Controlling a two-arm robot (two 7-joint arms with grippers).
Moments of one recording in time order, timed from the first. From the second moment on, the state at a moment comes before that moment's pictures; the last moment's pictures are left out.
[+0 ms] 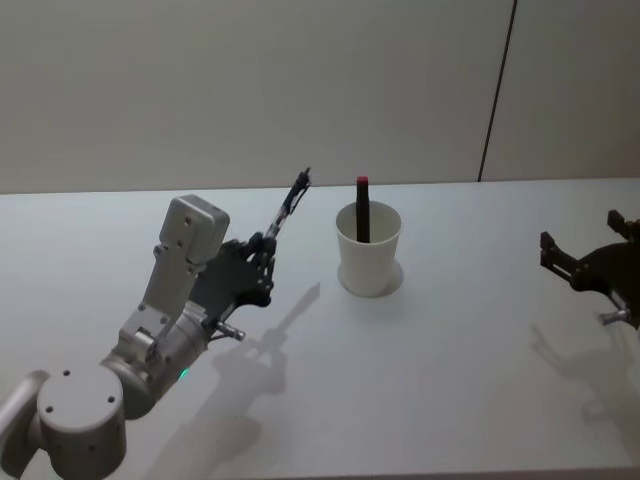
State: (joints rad) left arm -0.20 0.38 0.34 -1.54 -0.21 0.07 -0.15; right arm 0.13 0.16 0.01 -1.52 -0.02 0.07 0.27
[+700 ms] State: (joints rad) left arm -0.32 0.33 0.35 -1.42 -0.19 -0.18 -0.46; right arm 0.13 0.16 0.01 -1.52 -0.02 0.07 0.27
